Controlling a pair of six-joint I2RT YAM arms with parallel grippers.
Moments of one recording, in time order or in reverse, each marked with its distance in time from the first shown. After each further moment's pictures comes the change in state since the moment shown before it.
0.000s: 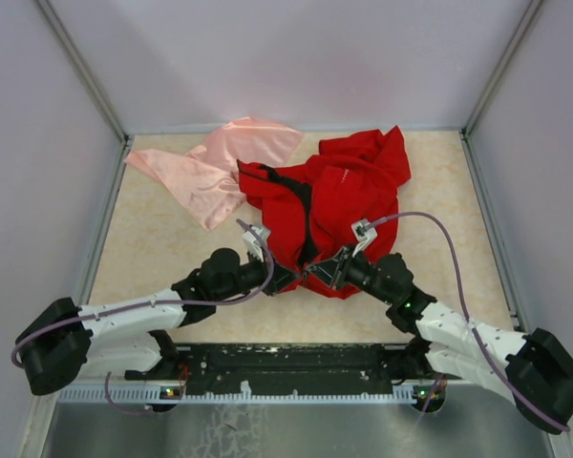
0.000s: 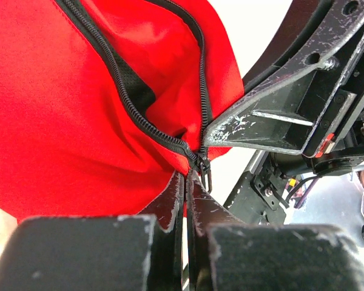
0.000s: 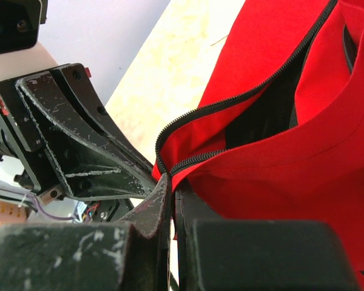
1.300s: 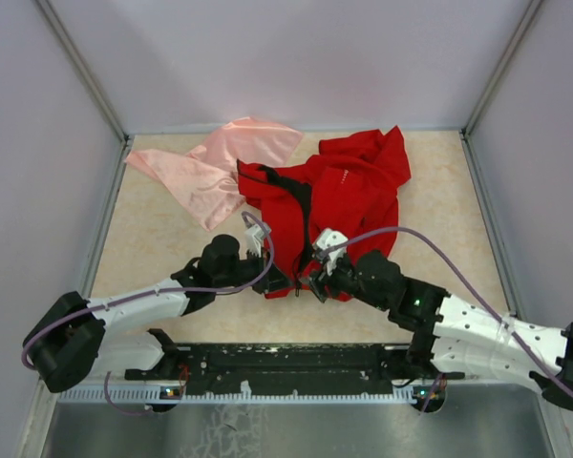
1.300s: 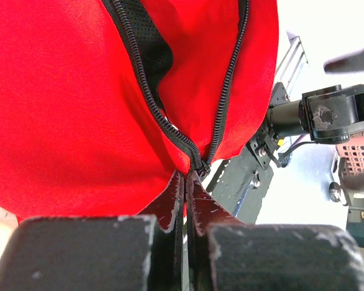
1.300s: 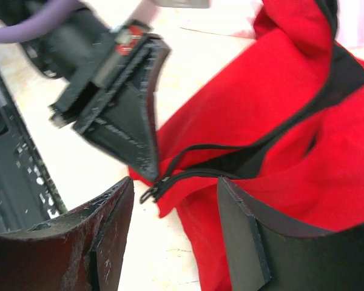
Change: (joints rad) left arm 0.173 0.069 0.035 -0.133 0.311 -0.033; right arm 0.327 -0.090 0.378 -0.678 0.350 -0.700
